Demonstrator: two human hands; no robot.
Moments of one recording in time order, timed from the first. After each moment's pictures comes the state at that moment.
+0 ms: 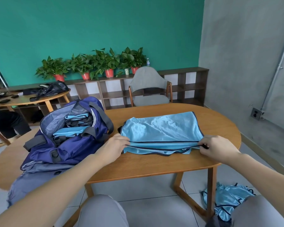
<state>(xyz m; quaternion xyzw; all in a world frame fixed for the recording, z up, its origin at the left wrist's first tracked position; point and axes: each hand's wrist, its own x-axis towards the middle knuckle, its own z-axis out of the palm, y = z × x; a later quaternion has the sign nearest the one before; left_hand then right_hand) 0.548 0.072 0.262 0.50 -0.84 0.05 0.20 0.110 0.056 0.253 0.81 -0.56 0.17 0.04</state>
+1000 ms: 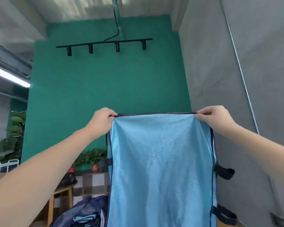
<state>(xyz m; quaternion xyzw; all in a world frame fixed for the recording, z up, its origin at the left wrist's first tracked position) 0.521 0.202 0.739 0.53 -0.68 0.22 0.46 0.114 0.177 0.707 0.65 -0.43 0.62 0.01</state>
